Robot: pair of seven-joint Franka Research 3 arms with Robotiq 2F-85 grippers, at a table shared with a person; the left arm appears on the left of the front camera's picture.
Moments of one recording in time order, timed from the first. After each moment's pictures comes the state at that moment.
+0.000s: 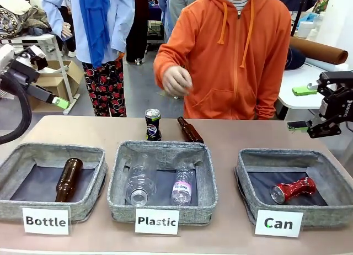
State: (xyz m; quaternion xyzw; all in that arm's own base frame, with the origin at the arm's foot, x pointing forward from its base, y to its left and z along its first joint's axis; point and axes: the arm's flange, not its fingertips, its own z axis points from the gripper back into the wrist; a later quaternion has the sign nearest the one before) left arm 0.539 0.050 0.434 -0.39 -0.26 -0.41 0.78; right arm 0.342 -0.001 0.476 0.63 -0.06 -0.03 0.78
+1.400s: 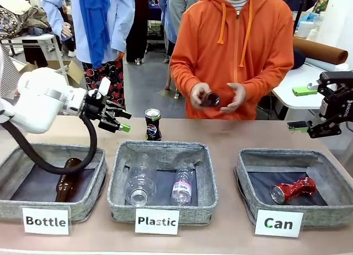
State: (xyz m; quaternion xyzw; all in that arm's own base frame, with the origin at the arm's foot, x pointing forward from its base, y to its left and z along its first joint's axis) left arm 0.608 -0.118 0.313 -0.32 -0.40 -0.60 0.62; right arm 0.342 -0.001 0.476 0.63 -0.06 -0.03 0.78
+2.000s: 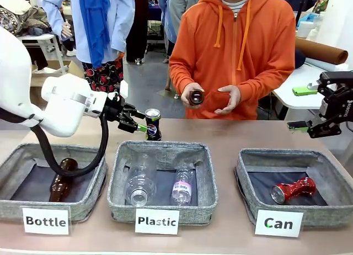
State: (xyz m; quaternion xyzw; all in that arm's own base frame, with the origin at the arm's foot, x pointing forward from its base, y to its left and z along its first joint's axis) left arm 0.627 -0.171 0.298 -0.29 -0.42 -0.58 0.63; right arm 0.342 -0.001 0.476 0.63 -0.06 -0.03 0.78
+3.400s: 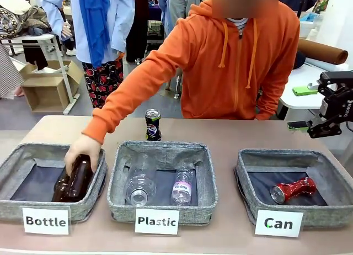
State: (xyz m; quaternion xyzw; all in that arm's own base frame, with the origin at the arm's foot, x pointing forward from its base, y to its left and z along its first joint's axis) left arm 0.352 0.234 0.454 -0.32 -0.83 -0.23 0.40; right arm 0.342 -0.002 0.476 0.63 -0.06 -0.03 0.78
